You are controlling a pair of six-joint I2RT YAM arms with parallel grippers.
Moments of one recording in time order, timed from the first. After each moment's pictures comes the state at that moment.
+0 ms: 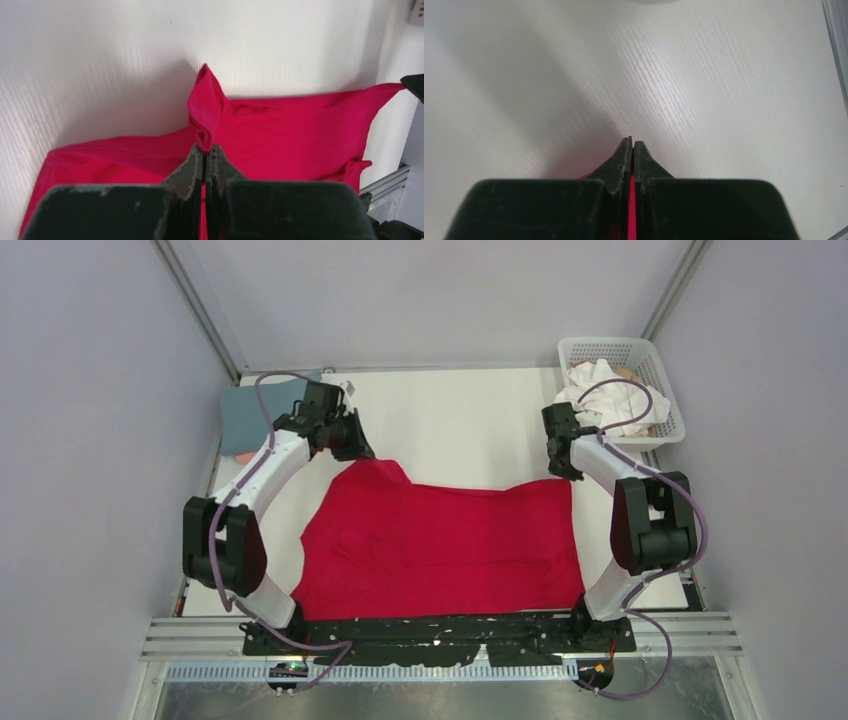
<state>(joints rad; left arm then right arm) -0.26 1.65 1.33 -0.58 0.26 -0.44 0.14 1.73 1.13 -0.56 0.53 0.52</state>
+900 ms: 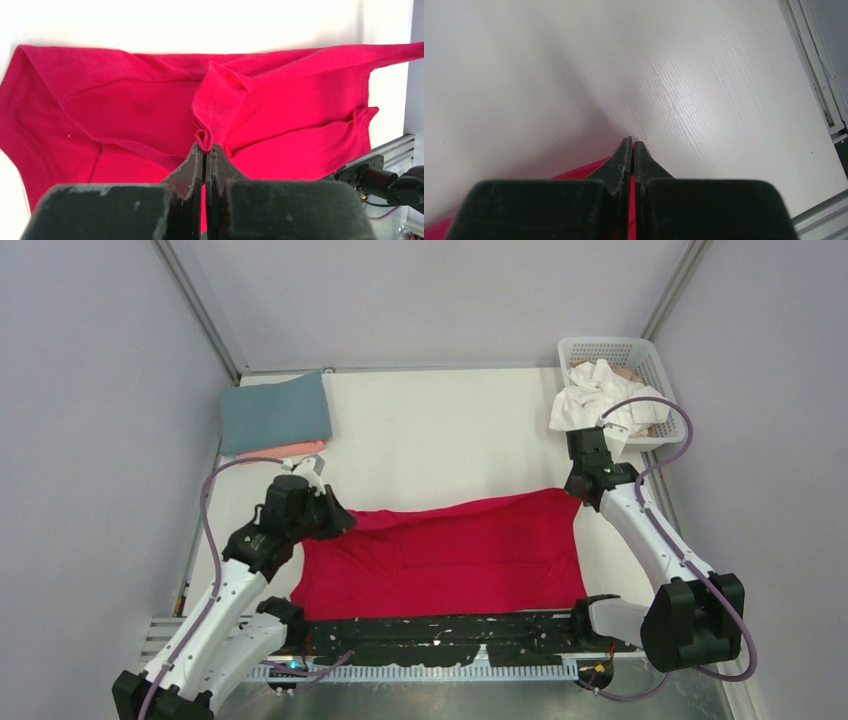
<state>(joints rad) -0.37 0.78 0.67 -0.57 0.16 -0.56 0.14 1.20 0.89 -0.65 0.47 0.49</state>
